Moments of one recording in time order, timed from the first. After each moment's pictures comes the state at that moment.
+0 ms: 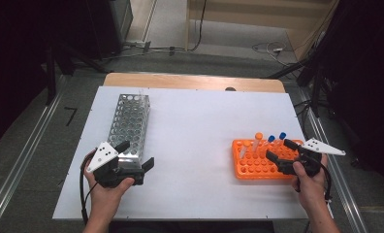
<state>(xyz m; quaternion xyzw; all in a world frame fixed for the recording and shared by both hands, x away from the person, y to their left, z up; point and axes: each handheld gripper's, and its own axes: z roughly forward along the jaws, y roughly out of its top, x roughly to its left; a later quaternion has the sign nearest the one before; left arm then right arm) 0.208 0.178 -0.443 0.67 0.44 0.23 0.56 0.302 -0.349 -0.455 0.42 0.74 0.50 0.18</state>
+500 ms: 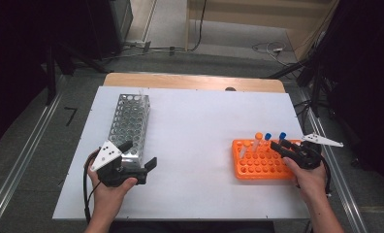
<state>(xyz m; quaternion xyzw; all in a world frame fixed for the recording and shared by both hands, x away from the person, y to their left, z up) 0.212 0.172 -0.445 0.67 0.44 0.22 0.56 0.326 -0.360 -0.465 0.49 0.72 0.46 0.16</state>
